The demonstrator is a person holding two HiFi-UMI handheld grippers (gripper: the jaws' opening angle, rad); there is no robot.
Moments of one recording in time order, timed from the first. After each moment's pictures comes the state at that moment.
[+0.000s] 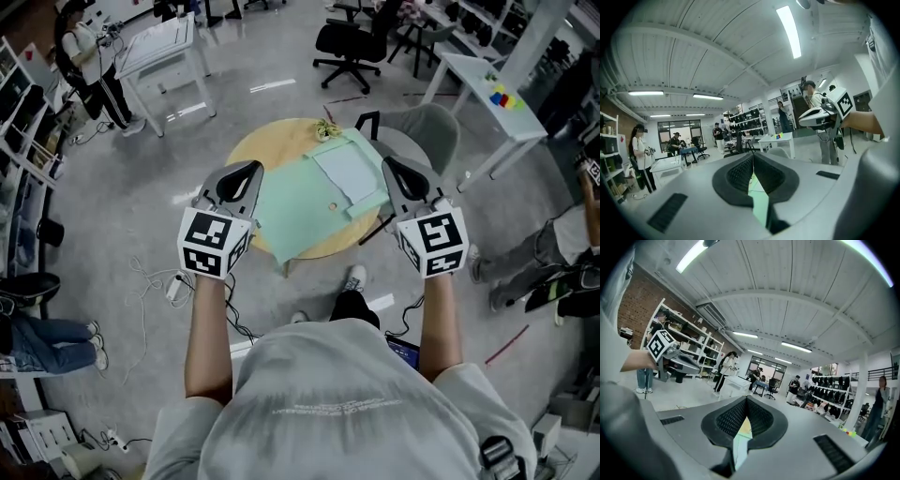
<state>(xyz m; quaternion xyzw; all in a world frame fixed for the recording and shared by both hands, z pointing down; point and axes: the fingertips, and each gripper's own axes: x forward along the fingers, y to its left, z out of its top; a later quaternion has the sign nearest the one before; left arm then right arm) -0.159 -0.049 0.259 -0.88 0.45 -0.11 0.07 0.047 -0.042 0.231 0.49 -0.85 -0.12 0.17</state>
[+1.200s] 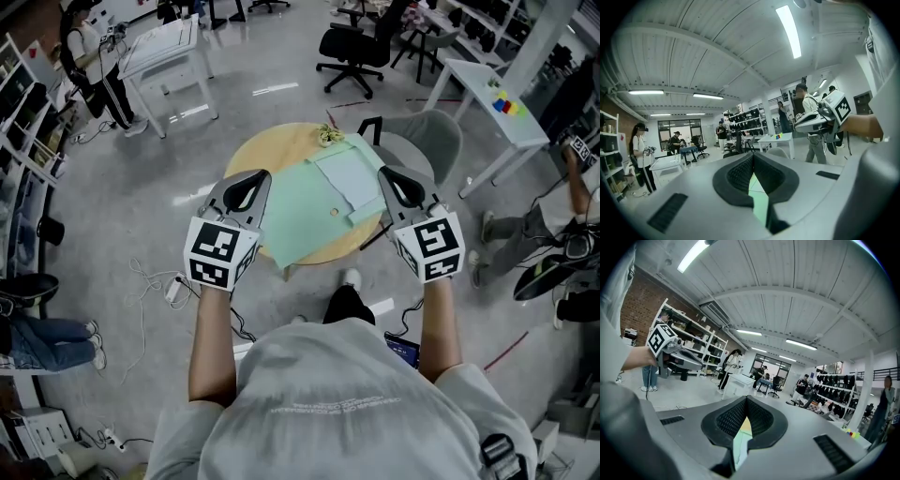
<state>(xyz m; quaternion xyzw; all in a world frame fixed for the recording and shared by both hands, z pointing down) -0.149 -0.042 0.253 -0.88 0.45 -0.10 0.07 0.039 -0.048 0.241 0.47 -0.86 -0.12 0.18</state>
